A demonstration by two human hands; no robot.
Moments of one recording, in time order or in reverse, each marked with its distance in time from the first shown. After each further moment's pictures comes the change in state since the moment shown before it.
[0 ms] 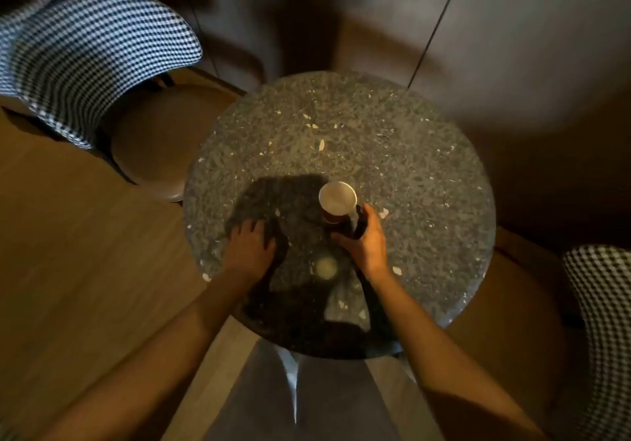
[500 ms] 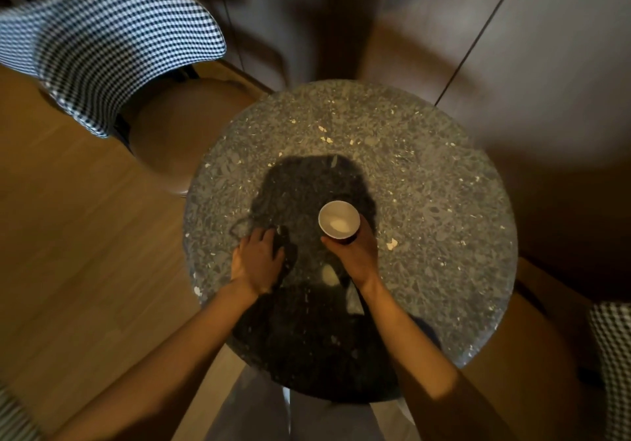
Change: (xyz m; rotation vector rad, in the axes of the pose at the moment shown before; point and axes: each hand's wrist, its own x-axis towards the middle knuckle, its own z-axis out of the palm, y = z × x) left_hand 0.035 0.019 0.014 -0.087 0.027 -0.079; right_hand 0.043 -0.031 0.013 0.122 -0.138 0.029
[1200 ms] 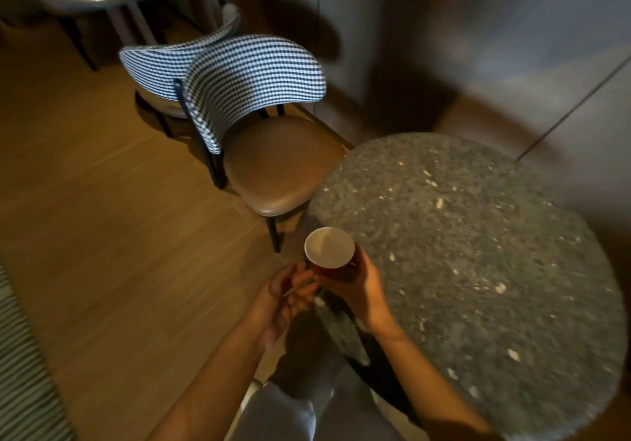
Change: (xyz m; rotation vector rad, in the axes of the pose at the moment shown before) left_hand -0.110 -0.171 -0.109 -1.914 -0.214 -0.477; right_hand -0.122 -0.106 0.201 0.163 -0.265 -0.172
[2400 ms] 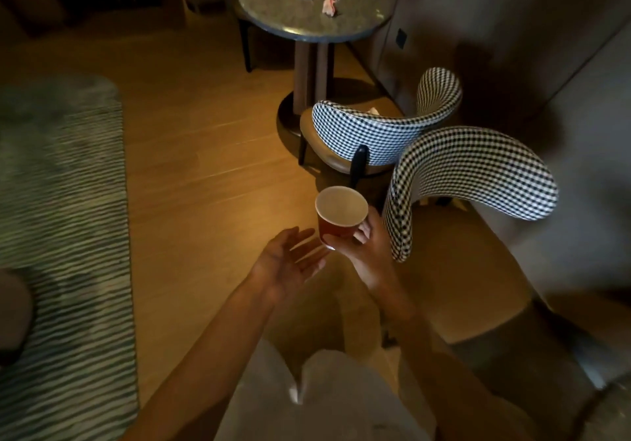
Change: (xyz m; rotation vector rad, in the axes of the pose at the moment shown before) left_hand 0.118 0.516 -0.303 -0.387 0.088 0.149; right_hand 0.336 -0.169 0.529 0.007 -0.402 -0.038
